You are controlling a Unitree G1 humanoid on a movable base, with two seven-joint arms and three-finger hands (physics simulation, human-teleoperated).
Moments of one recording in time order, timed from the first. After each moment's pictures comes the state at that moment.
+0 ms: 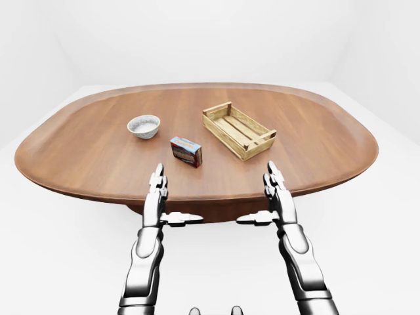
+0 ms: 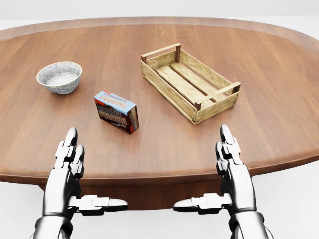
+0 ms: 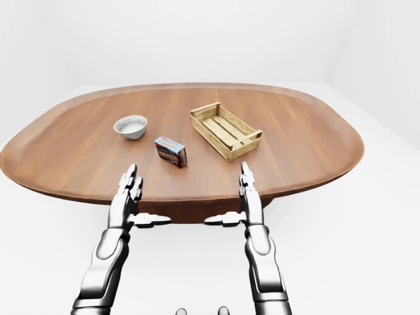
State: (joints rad) left arm 0.00 0.01 0.02 0.00 -0.01 0.00 -0.02; right arm 0.01 -0.01 -0.01 0.01 0.00 -0.02 0.03
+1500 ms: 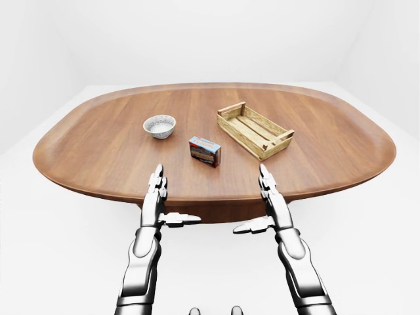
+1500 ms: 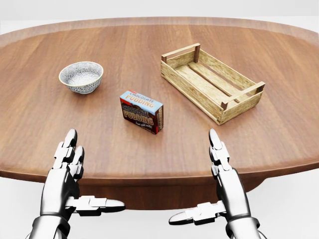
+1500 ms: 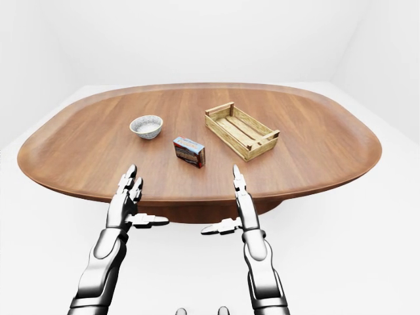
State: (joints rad) left arm -0.01 0.02 0.04 0.01 -0.04 0.02 -0.06; right arm 0.04 -0.01 0.03 0.02 -0.16 -0.09 0.07
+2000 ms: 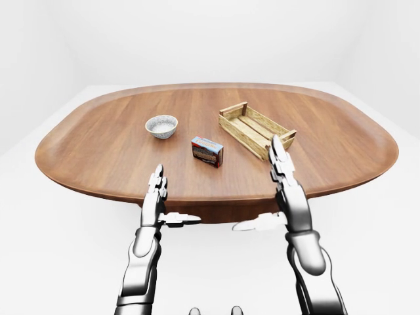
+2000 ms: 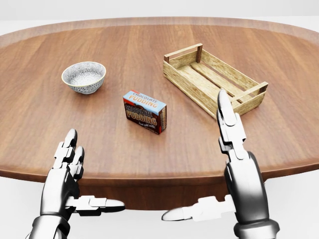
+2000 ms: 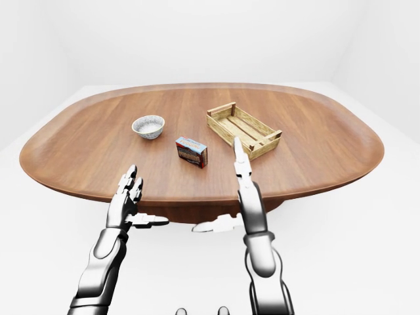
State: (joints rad) left arm -0.01 0.02 0.04 0.01 -0.04 0.02 -0.06; right arm 0.14 -0.01 0.12 -0.46 -0.26 -0.05 0.04
